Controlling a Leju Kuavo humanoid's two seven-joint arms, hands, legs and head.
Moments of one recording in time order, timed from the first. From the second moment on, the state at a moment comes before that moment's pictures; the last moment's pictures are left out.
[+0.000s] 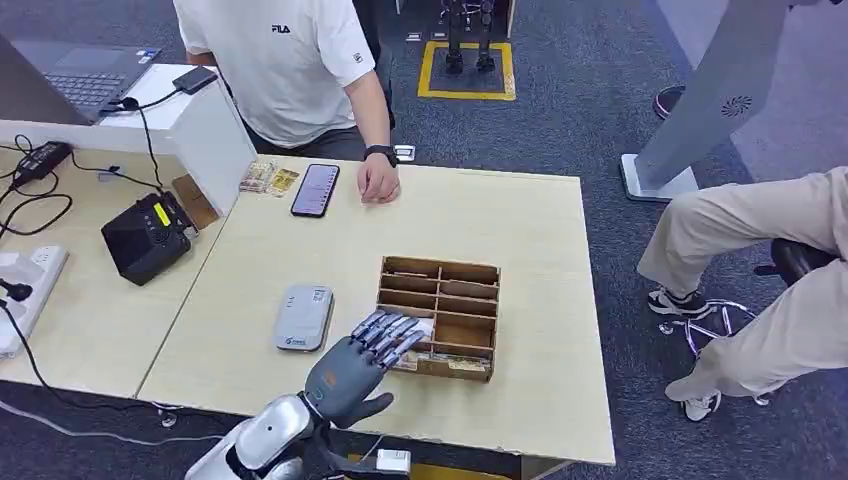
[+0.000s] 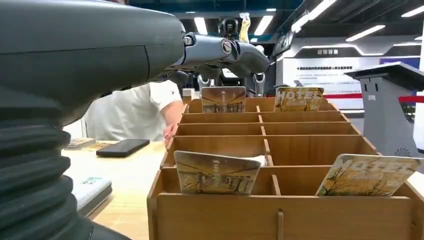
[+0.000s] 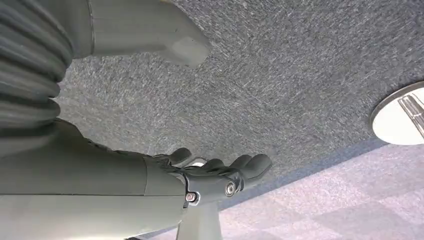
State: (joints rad) left arm -0.12 0.15 -0.67 -1.39 -1.17 0.38 -0.26; right arm -0.09 0.33 -1.55 -0.70 0.97 -0.66 -0.41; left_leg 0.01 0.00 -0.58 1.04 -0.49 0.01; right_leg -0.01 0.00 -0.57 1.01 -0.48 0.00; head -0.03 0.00
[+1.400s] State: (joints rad) left arm -0.11 0.02 -0.68 -1.25 -1.37 0.58 -0.06; right arm -0.09 0.33 -1.55 -0.69 0.95 -0.66 -0.39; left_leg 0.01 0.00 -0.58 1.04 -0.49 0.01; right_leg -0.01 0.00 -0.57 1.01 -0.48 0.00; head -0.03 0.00
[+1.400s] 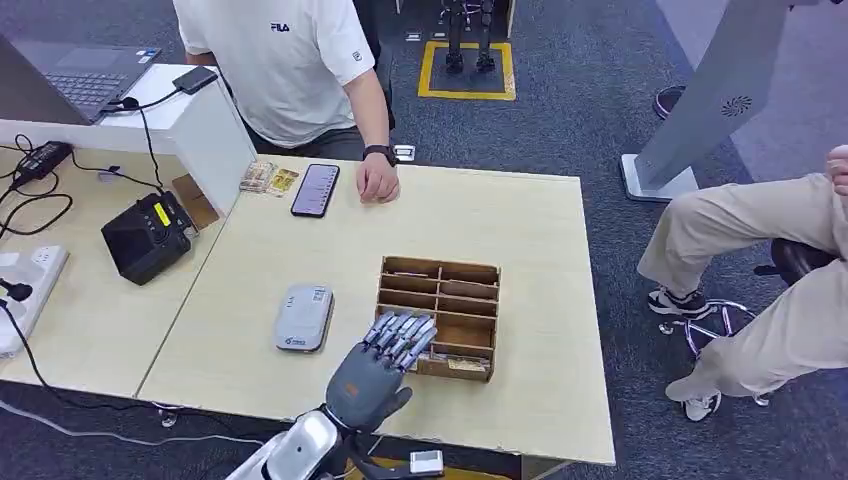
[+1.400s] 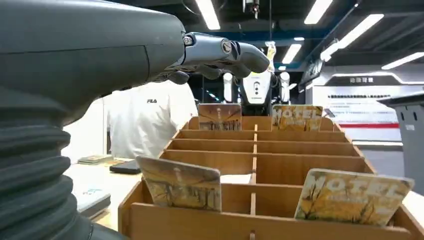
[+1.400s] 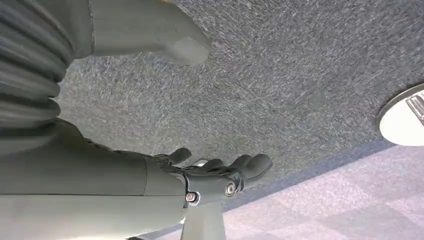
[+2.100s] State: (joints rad) left arm -0.12 -0.04 -0.62 -1.21 -1.46 0.65 0.03; right arm -0.09 0.33 -1.55 -0.69 0.94 -0.66 -0.38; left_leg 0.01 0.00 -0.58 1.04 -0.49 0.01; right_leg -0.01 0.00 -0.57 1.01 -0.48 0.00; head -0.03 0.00
